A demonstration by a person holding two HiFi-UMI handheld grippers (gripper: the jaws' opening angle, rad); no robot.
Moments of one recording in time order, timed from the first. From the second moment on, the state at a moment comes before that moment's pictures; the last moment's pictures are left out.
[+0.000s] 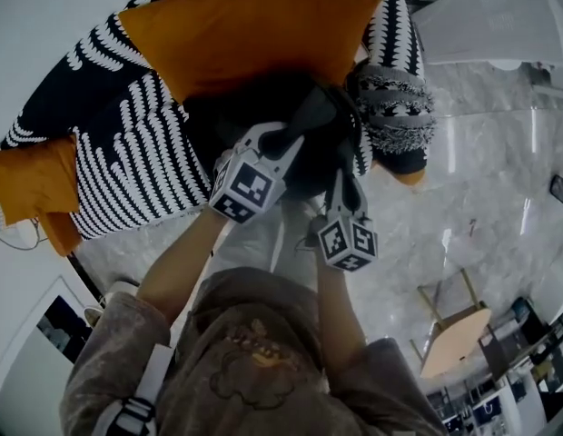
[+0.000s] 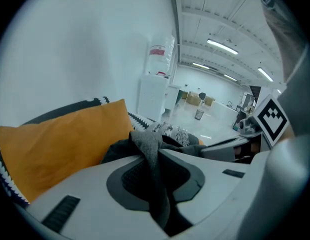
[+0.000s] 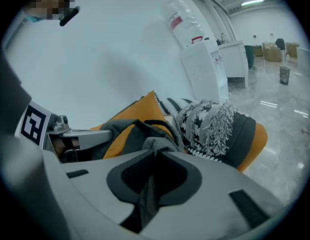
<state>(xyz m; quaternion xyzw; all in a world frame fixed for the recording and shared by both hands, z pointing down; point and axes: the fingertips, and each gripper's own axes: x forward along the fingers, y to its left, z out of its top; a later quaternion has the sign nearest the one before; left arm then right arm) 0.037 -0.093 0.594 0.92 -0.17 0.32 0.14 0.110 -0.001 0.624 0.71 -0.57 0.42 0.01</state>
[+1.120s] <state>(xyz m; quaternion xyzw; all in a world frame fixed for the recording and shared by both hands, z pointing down) -0.098 -0.099 0.240 0.89 -0.43 0.05 0.11 0.028 -0.060 0.279 0.56 -0.81 0.18 -0.01</state>
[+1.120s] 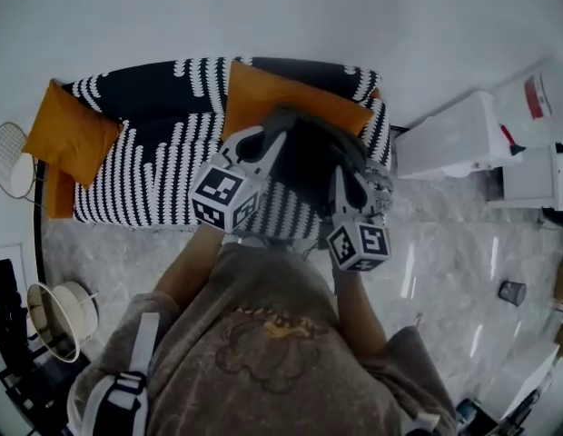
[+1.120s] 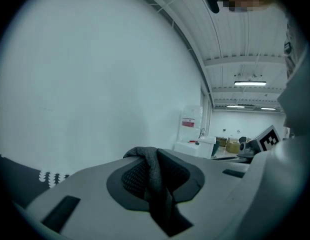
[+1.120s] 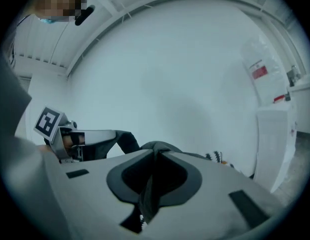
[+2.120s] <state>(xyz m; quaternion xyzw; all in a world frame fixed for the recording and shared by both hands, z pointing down) -0.121 0.008 0.172 0.86 -0.51 0.04 0.08 0.003 0.000 0.226 0.44 -0.88 0.16 -0.06</state>
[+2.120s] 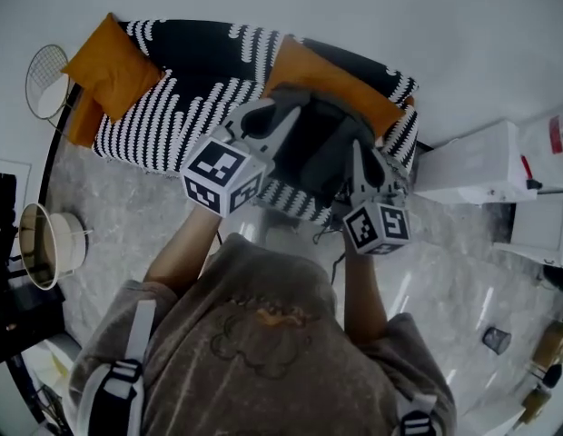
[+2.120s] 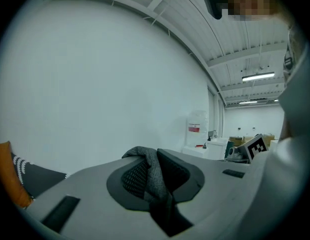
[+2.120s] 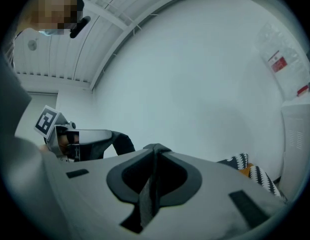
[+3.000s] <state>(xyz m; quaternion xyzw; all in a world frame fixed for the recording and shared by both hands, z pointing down) -0.138 0.246 0.163 0.87 -0.49 0.03 0.06 -0.016 0.224 0.214 0.43 -0.89 0.17 -0.04</state>
